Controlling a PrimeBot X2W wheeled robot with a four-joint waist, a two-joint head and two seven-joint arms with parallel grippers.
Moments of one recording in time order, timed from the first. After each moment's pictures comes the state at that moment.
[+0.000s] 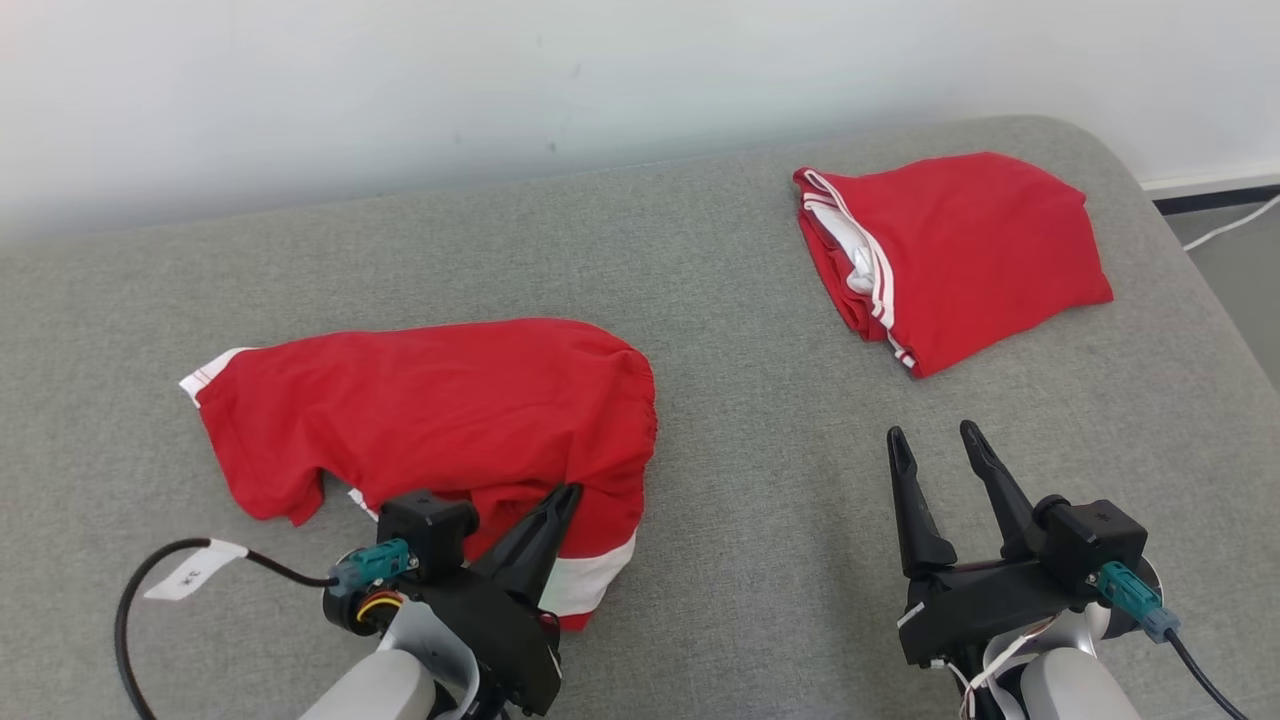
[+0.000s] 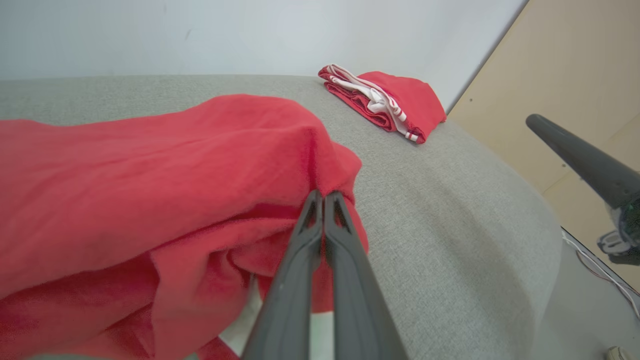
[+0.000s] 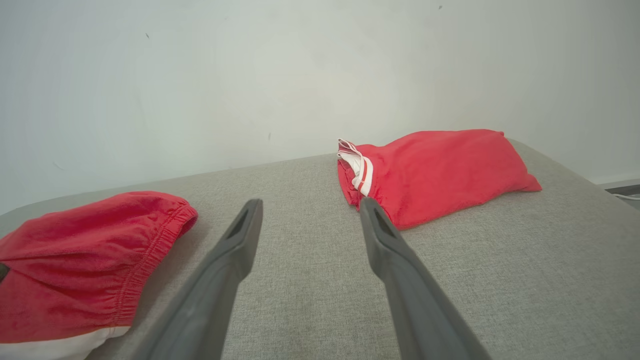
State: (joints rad) left arm -0.52 0.25 -0.73 0.23 -0.69 0.05 -0.07; right arm -0.24 -0.10 0.23 0.22 0.20 0.13 -0.22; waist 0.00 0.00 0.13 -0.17
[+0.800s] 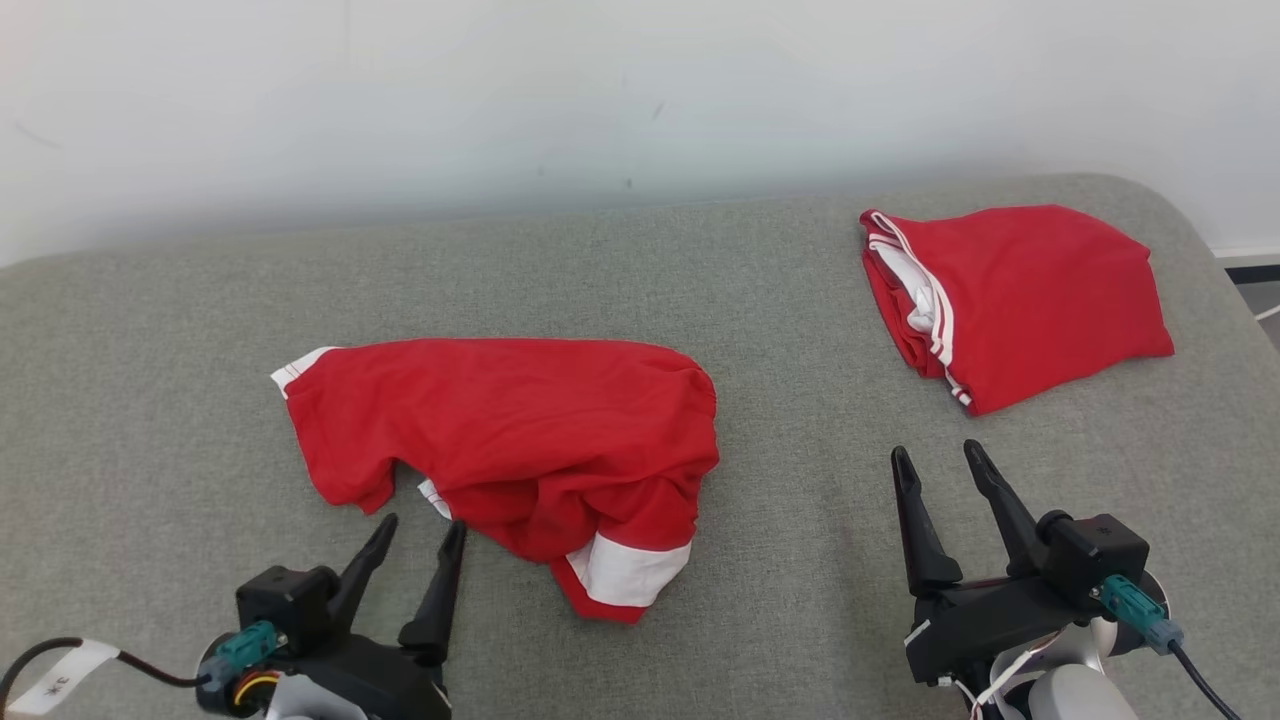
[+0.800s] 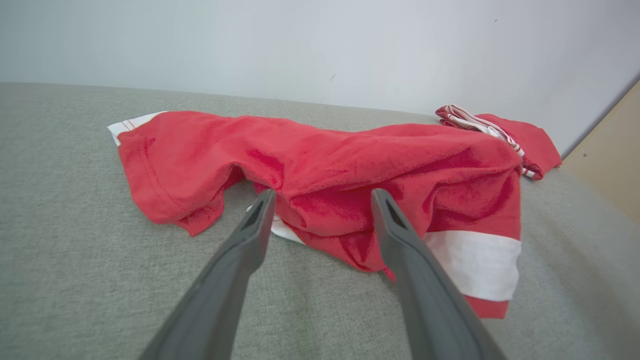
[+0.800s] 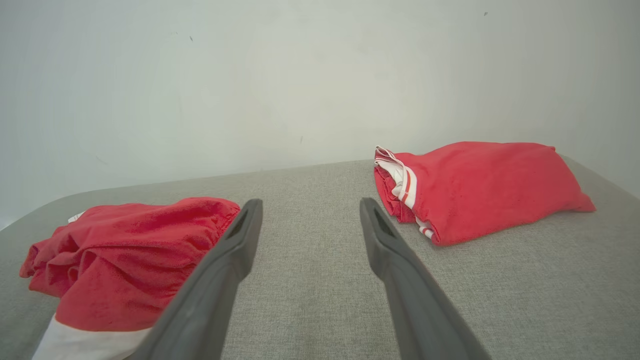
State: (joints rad) left arm -0.39 0.32 -0.61 0.27 -0.69 0.13 -0.24; right arm -0.21 -0.12 0.24 0.20 0.21 0.13 -0.20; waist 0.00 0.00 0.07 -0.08
